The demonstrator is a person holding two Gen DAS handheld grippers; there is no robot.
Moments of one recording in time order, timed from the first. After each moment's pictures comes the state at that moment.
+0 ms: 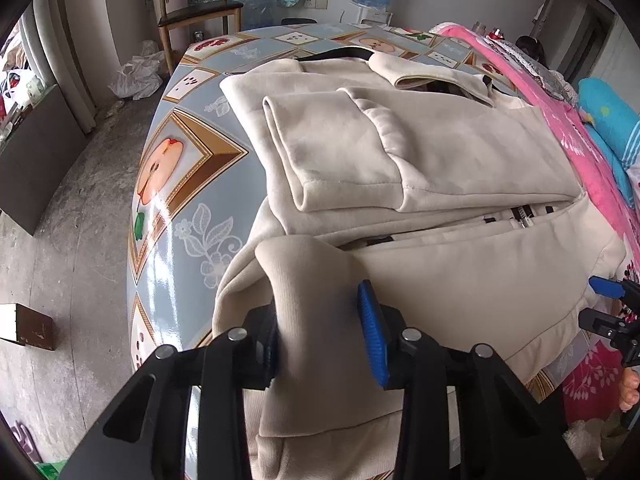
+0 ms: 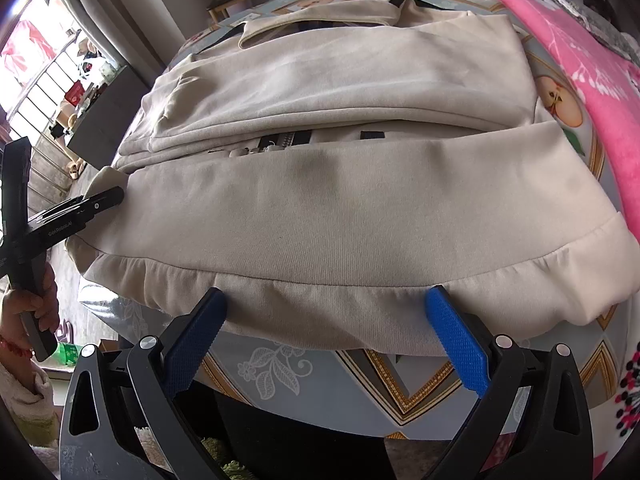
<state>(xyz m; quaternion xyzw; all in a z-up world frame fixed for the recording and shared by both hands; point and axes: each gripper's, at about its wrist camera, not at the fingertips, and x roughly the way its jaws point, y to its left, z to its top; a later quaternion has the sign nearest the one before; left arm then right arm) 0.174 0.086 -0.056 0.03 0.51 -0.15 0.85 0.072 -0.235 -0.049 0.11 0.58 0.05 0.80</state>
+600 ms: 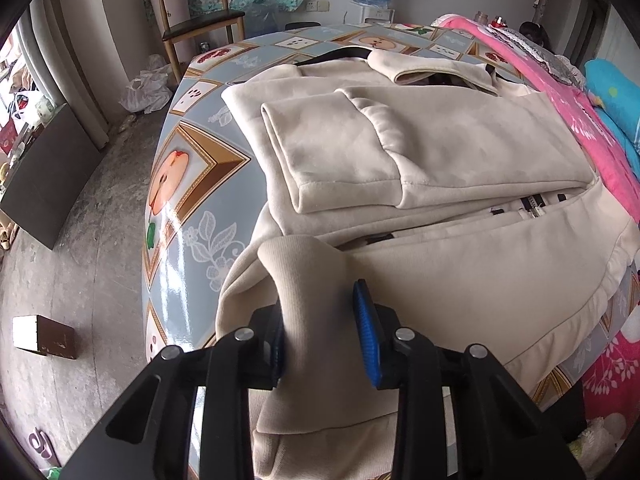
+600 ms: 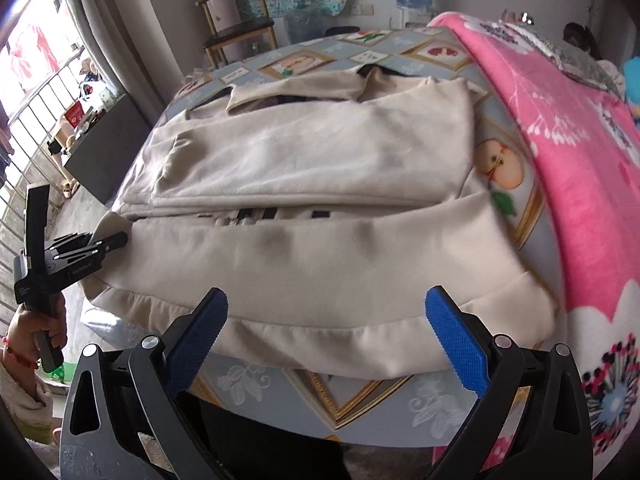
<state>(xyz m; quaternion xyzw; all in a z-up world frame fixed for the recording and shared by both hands) 0.168 0.074 -0.054 0.06 0.50 -0.13 0.85 0.078 -0.287 0.010 0.08 0.51 0.01 0.86</state>
